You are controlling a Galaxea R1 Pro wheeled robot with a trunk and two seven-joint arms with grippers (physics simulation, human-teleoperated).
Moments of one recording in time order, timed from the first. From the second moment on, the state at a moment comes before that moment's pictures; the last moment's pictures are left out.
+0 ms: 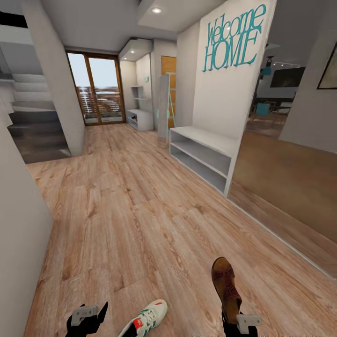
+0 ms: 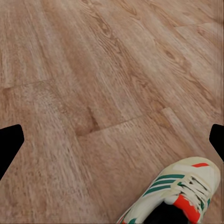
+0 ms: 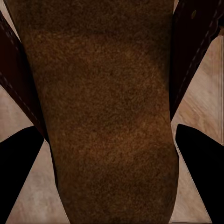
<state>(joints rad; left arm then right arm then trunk) -0.21 0.04 0.39 -0.54 -0.06 -0.41 -0.38 -0.21 0.02 -0.13 -0.44 0.15 -0.47 -0.03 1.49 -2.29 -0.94</state>
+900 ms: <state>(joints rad) -0.30 0.13 0.39 -0.54 -0.28 -0.28 -0.38 -0.32 0.02 -0.13 -0.80 0.15 -0.18 0.00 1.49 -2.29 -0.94</state>
